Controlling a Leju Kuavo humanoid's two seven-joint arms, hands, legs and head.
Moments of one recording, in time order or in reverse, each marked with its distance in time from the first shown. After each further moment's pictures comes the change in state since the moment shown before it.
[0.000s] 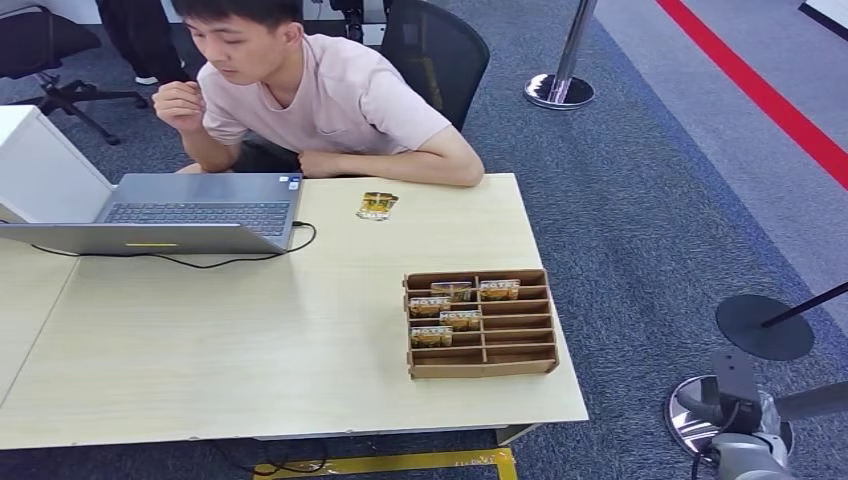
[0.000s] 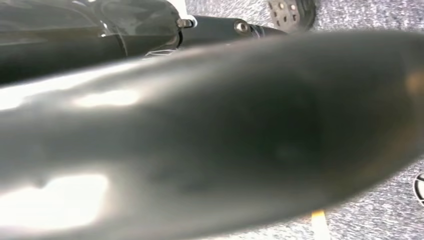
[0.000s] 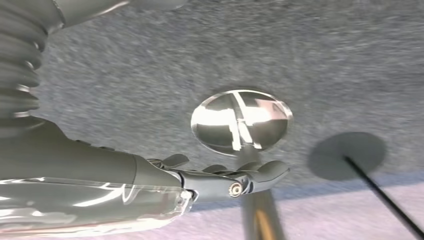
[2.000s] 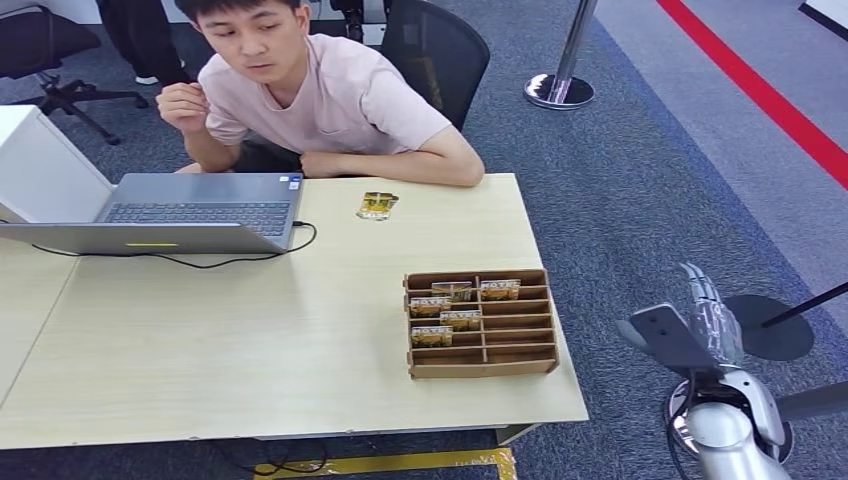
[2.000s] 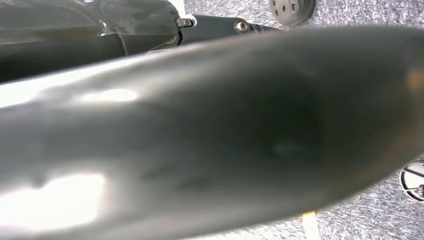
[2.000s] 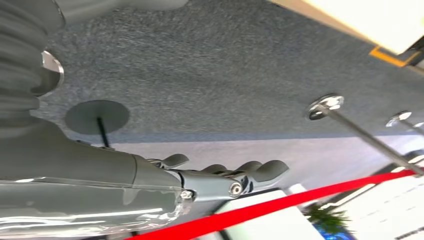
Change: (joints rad) left arm -0.005 -0.003 0.045 0.006 0.013 -0.004 -0.018; right arm 0.370 0.123 0.485 -1.236 0.057 0.220 0.135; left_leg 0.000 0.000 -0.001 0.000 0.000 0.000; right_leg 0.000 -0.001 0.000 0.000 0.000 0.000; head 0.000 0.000
